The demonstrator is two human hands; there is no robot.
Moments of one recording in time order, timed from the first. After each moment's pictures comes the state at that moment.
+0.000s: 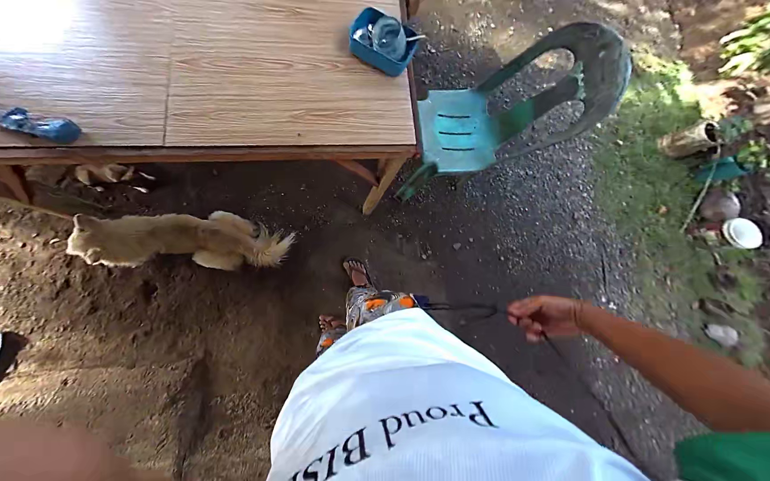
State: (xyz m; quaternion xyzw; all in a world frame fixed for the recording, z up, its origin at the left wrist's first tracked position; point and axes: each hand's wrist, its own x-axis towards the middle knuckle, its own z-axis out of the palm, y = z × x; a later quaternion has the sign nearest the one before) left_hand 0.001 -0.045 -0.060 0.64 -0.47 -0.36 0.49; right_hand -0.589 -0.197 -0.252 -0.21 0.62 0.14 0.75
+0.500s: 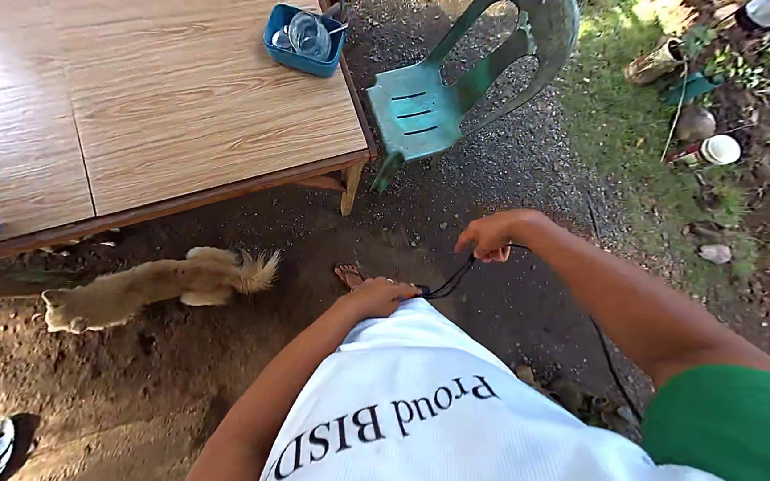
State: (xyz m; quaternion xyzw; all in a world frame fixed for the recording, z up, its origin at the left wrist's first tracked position) left_hand -0.242 -0.267 -0.308 0.24 -0.77 -0.57 -0.12; right_hand -0.525 -0.346 -0.247 -0.50 0.56 0.42 0.51
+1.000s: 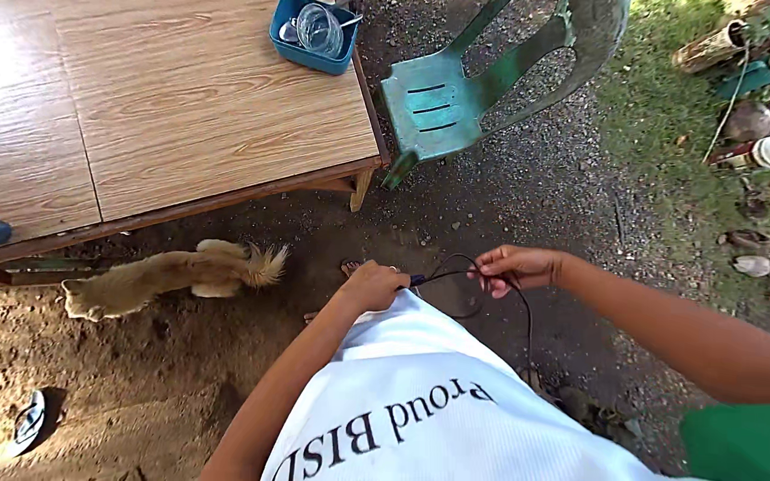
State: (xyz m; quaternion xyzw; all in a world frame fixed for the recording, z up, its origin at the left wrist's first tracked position) left_hand -0.239 -0.324 -0.283 0.27 -0.83 -0.47 -0.15; right_hand -0.559 -0.325 -0.252 -0.23 0.51 0.03 0.83
